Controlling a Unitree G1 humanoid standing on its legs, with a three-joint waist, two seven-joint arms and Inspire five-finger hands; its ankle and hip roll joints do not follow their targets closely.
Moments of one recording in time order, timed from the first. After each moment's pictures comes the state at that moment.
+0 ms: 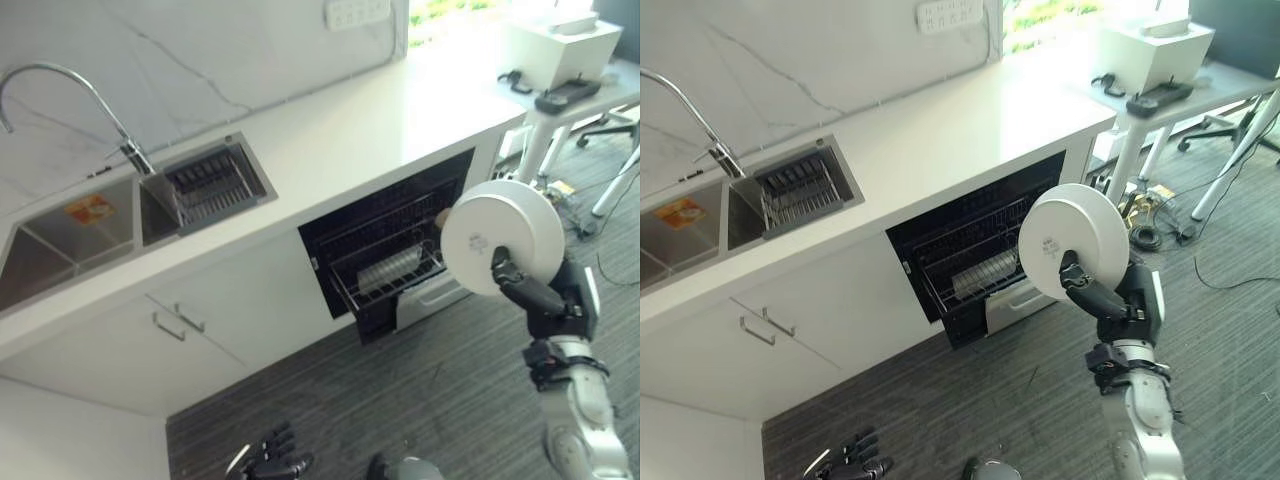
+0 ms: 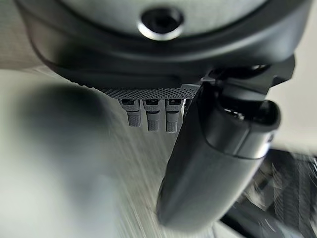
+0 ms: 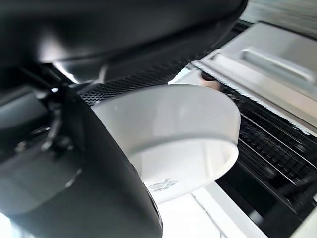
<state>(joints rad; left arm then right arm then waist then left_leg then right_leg) 0.32 0.12 -0.01 0.87 -0.37 -0.20 -0.24 0.09 -0.43 -0.08 -0.10 0.62 -0.26 -0.10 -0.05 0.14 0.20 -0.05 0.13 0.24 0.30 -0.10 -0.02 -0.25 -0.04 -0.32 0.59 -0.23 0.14</state>
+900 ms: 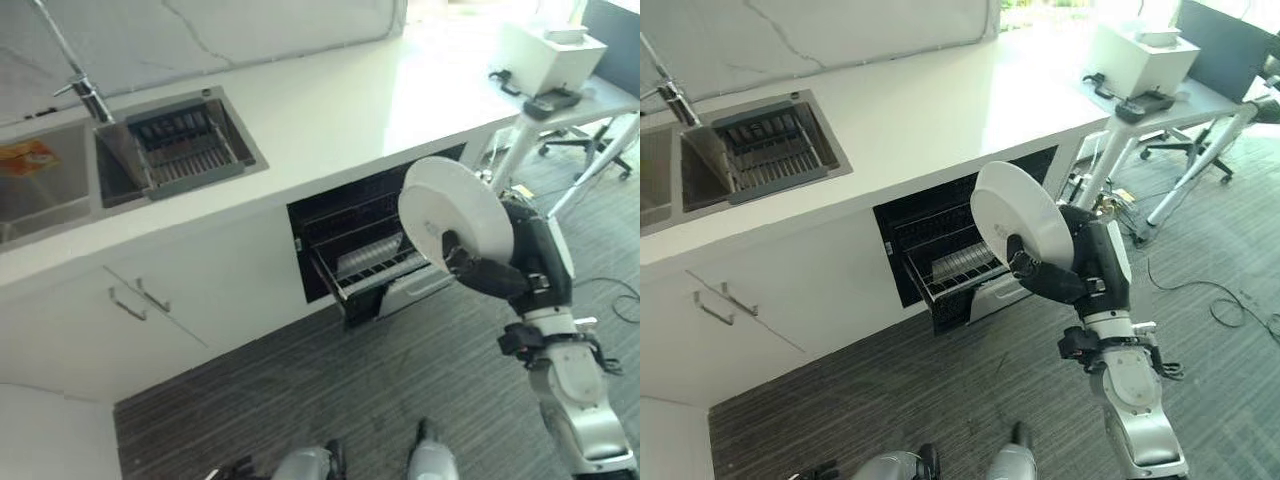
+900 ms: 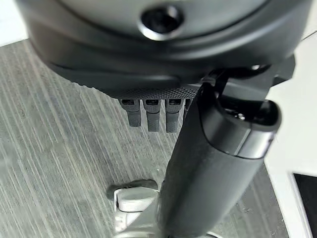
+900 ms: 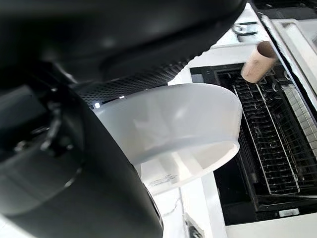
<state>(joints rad) 0.10 0.26 -0.02 1.13 -0.23 -0.04 -0.10 0.08 -0.52 -0.01 -0.28 0.27 -0.26 -0.07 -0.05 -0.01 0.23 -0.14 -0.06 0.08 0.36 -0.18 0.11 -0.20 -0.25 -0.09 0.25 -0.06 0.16</state>
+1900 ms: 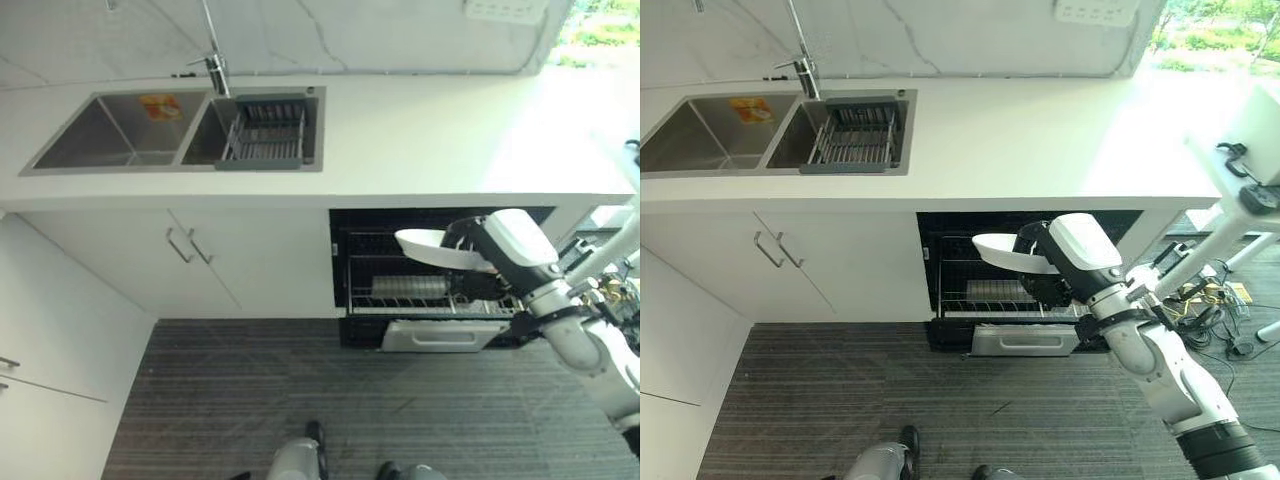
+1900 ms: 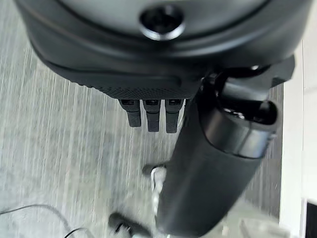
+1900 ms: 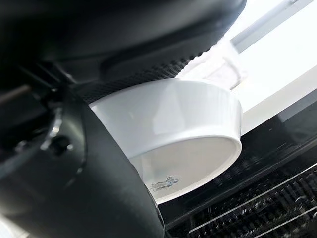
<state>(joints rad) 0.11 0.29 0.04 1.14 -0.14 -0.03 -0.14 -0.12 -0.87 0.12 0.01 -0.43 -0.32 -0.15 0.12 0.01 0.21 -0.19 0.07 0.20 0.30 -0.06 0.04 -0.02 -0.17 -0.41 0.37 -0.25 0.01</state>
